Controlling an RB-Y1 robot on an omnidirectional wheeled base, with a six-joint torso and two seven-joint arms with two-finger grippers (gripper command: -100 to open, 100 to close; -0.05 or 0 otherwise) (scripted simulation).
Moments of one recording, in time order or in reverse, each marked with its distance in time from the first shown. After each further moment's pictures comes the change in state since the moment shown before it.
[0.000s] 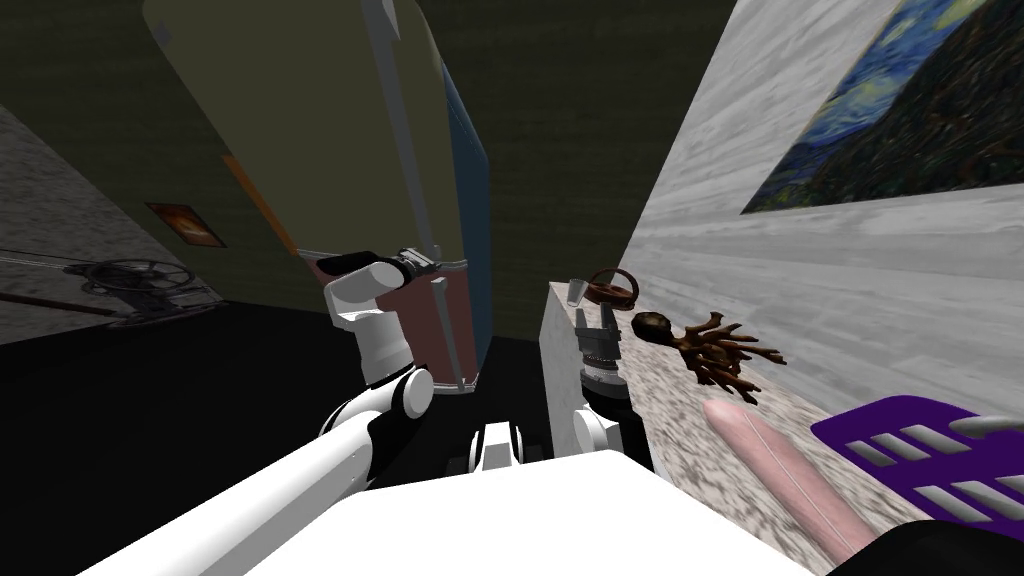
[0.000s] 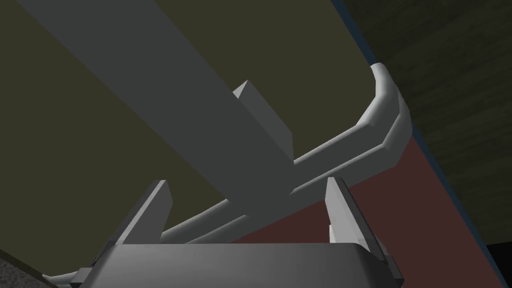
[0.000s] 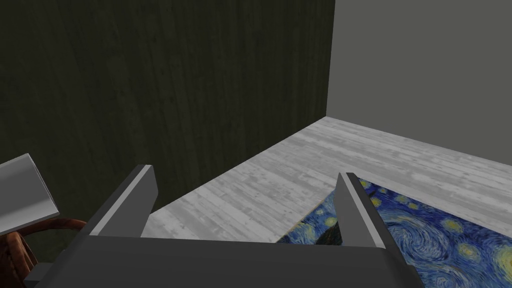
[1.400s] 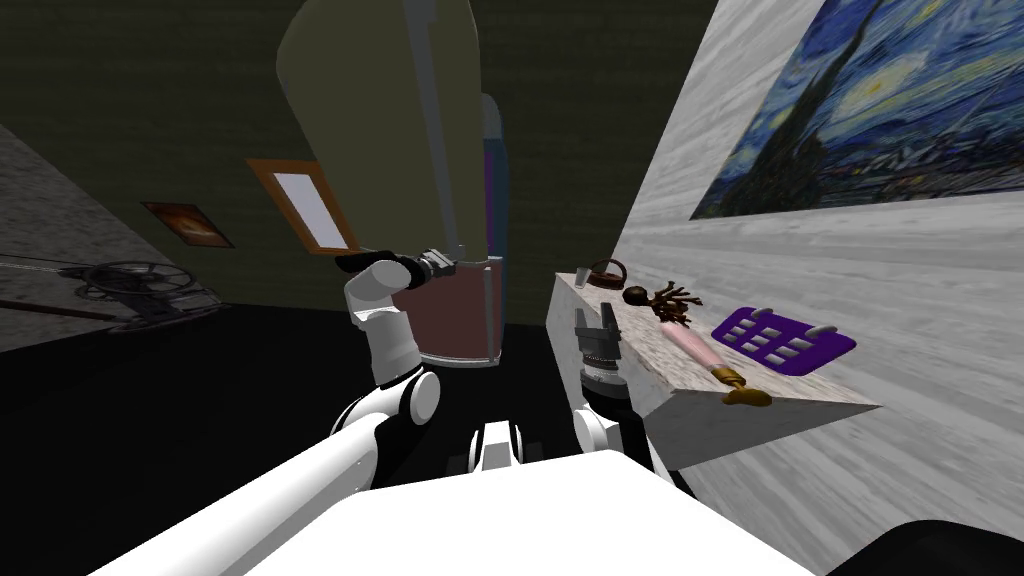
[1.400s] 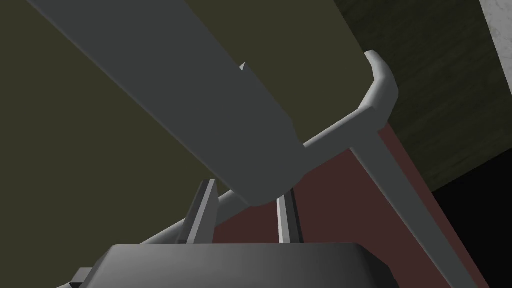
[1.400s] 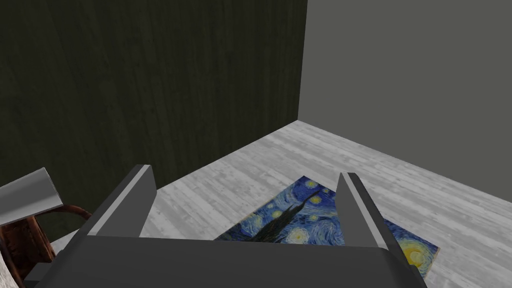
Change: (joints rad) left arm 0.001 -0.048 -0.068 -0.047 0.185 0.141 -0.041; right arm 0.000 0.000 0.000 0.000 0.000 0.000 0.000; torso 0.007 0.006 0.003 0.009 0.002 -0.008
